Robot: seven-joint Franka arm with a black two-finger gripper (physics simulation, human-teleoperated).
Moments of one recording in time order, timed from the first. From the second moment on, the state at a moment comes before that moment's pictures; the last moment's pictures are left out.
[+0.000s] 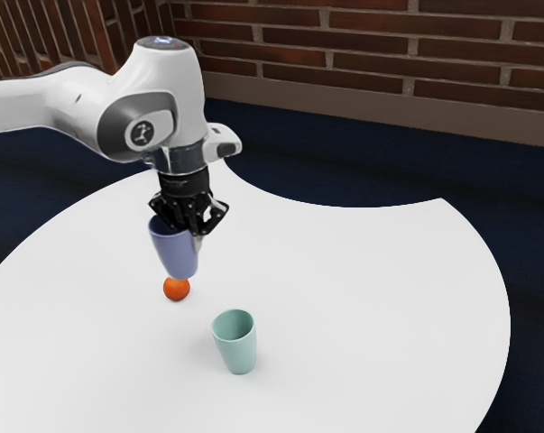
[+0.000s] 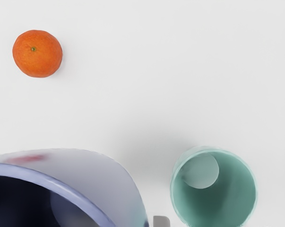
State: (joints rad) arm -0.04 -0.10 -0.20 -2.00 0.05 1.87 -0.46
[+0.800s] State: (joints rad) arm -0.01 0.07 -0.27 -1.99 -0.01 1.97 -0.78
